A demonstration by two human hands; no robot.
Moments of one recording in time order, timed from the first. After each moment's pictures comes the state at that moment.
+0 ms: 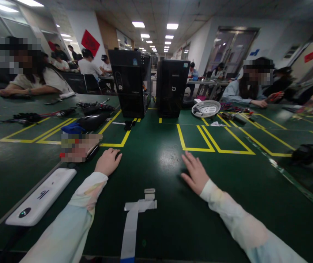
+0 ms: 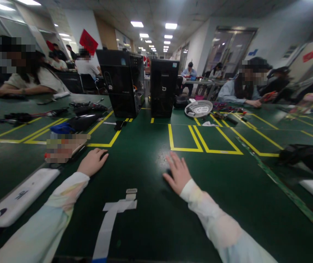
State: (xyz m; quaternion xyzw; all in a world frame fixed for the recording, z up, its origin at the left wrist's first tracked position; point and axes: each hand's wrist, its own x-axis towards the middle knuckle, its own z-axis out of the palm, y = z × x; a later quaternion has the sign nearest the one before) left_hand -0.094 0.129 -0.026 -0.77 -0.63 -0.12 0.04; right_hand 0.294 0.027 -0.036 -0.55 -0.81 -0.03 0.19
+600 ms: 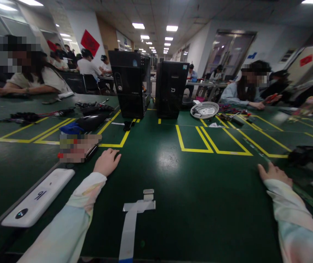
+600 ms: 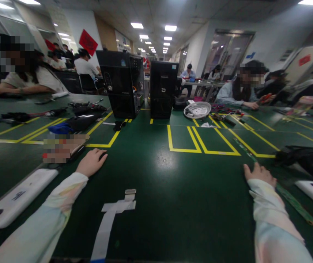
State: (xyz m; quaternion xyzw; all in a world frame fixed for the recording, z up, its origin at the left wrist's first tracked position) left_hand -0.095 0.130 -0.029 -0.76 -0.63 -0.12 0.05; right_hand 0.568 0.010 -0.040 -0.93 -0.36 -0.04 0.10
